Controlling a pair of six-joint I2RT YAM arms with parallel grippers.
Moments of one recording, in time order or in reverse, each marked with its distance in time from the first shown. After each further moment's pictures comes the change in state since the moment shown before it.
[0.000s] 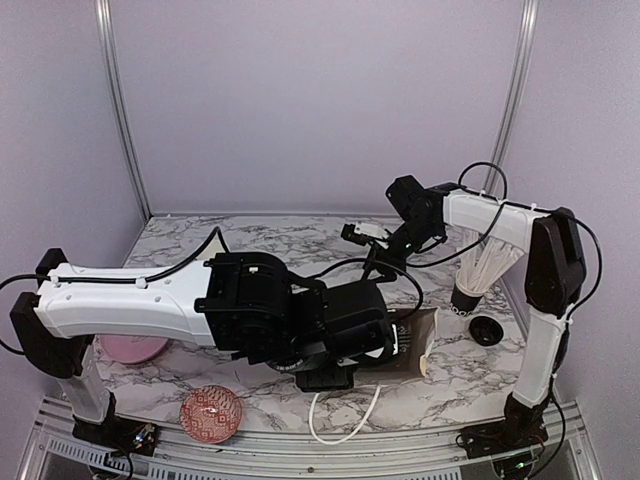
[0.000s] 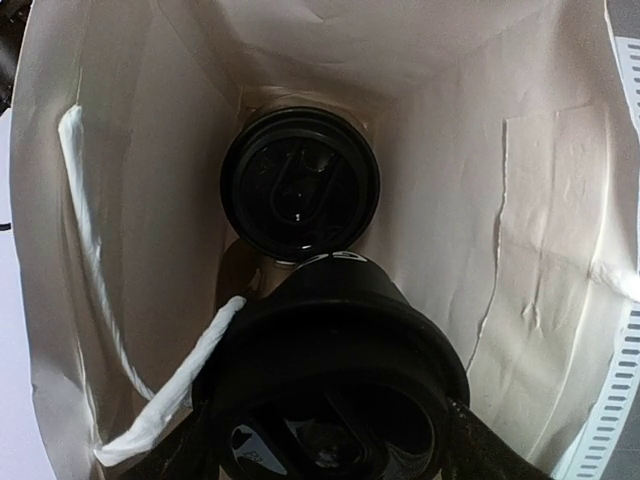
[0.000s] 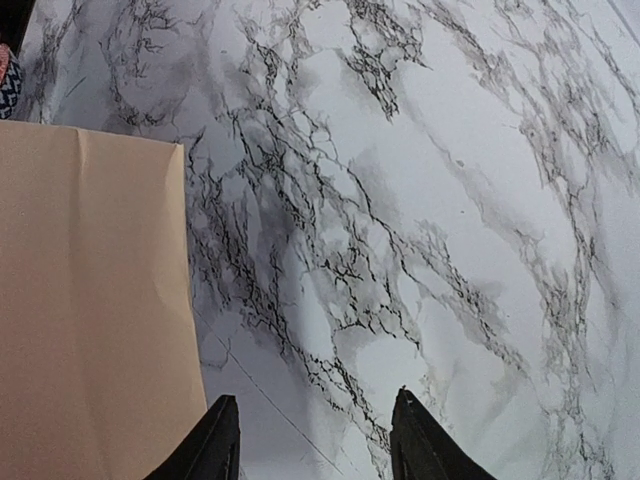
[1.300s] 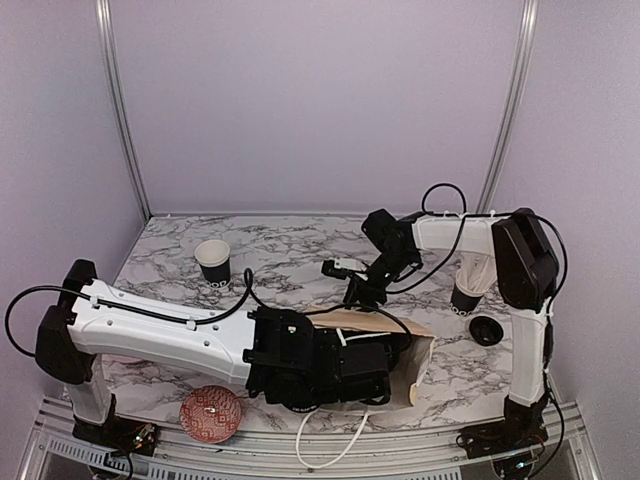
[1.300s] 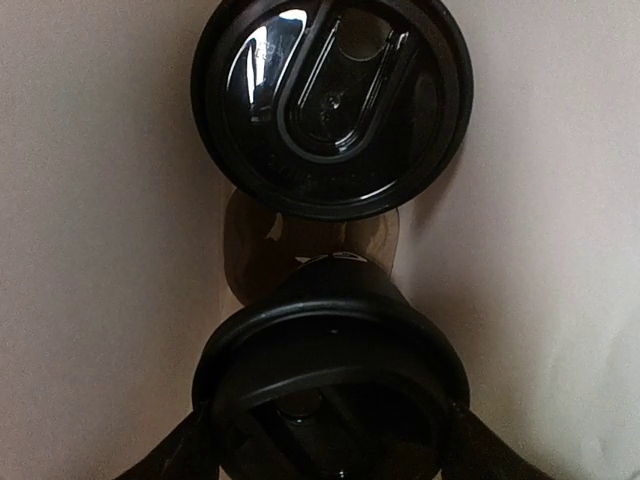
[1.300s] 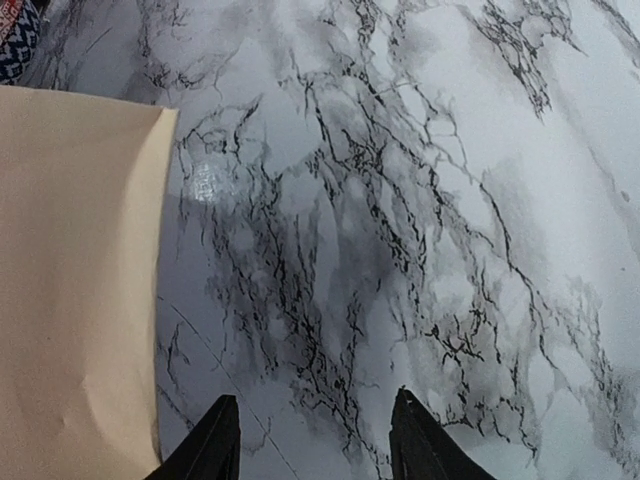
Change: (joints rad) left arm -0.024 0.062 -0.198 0.082 -0.263 0.020; right arm 0.077 0.158 -0.067 0.108 -0.083 -0.040
